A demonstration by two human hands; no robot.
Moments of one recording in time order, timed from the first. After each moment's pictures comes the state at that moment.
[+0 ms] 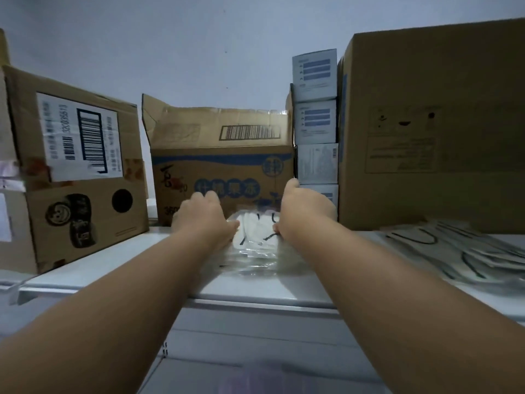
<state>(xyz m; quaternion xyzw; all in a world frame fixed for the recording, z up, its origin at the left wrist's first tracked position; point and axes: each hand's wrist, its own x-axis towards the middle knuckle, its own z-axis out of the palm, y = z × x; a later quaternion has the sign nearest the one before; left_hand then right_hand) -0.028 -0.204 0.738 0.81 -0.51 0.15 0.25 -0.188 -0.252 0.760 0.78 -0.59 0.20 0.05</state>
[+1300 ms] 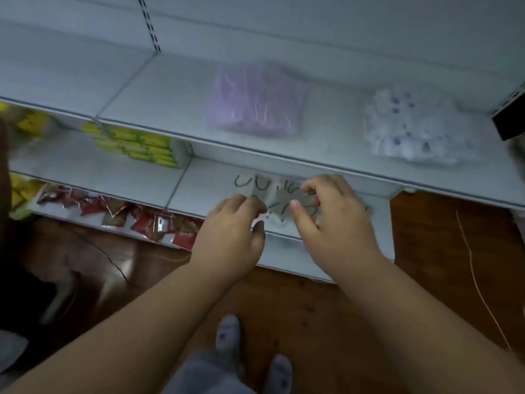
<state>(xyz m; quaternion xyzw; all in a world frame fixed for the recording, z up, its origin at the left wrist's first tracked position) -0.190 0.075 0.337 0.72 -0.64 -0.08 0.27 -0.354 0.002 0.376 0.84 -0.45 0.27 -0.15</state>
